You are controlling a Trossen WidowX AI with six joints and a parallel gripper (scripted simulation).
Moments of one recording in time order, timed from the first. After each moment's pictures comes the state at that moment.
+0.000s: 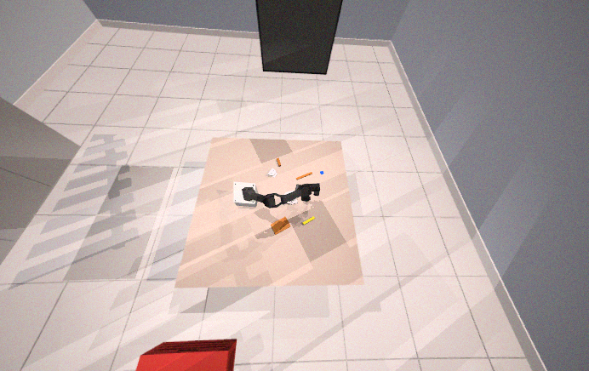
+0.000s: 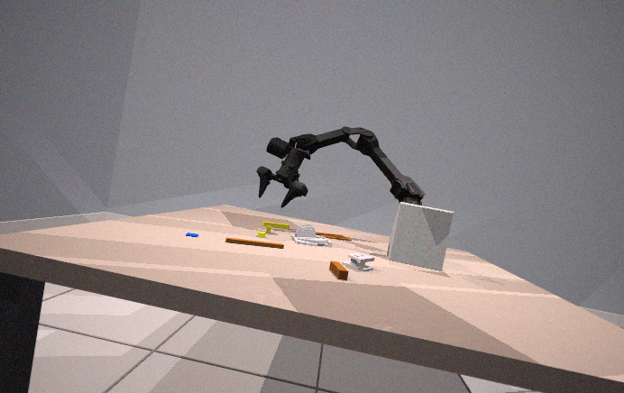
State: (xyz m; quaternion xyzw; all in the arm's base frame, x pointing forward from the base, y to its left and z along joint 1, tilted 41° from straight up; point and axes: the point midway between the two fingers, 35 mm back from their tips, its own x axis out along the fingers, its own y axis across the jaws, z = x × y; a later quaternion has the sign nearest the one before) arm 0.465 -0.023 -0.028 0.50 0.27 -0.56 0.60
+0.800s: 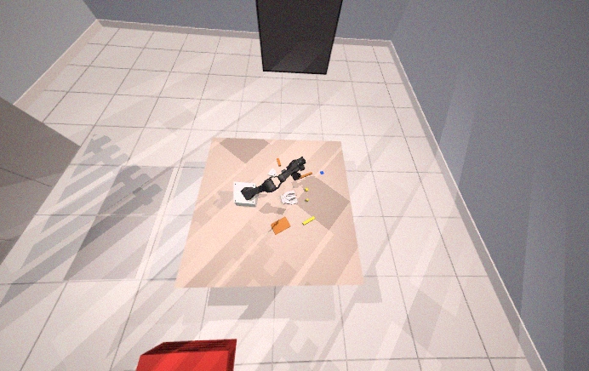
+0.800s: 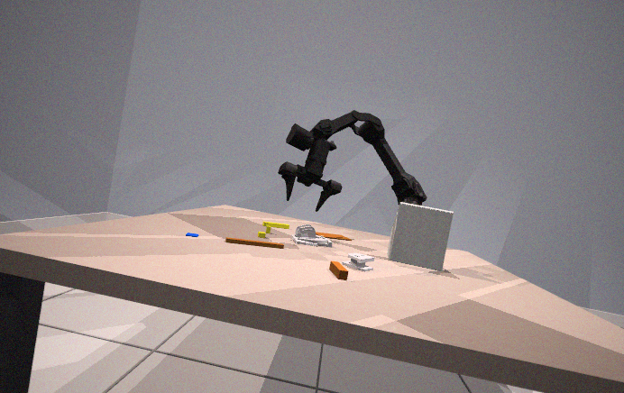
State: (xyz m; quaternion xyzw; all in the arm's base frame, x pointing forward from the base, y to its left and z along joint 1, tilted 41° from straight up) arm 0.351 0.124 -0.117 0.28 0.48 -0.50 0.66
